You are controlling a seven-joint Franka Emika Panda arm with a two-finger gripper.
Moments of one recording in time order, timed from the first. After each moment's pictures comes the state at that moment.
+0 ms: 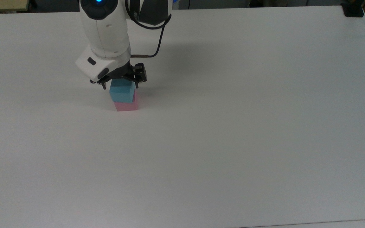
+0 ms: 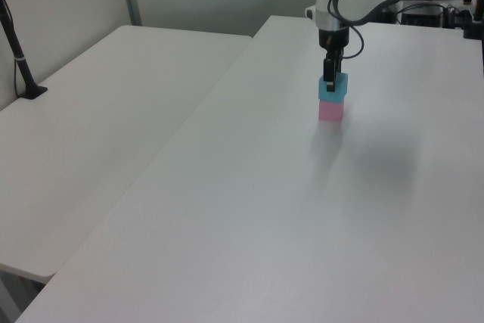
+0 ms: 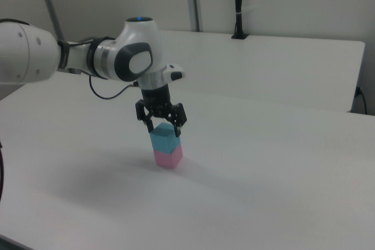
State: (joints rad) arm 0.09 0.31 -0.19 -1.74 -0.02 2.02 -0.19
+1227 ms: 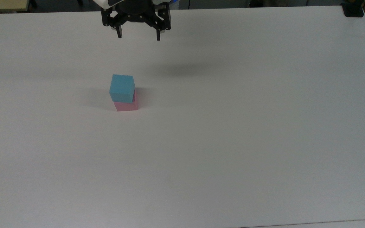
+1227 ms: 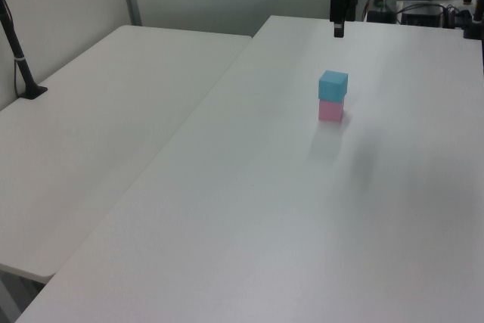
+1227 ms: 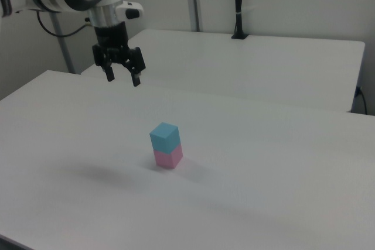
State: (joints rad) arm 0.18 0.13 -0.17 -1.52 -0.02 1.63 0.03
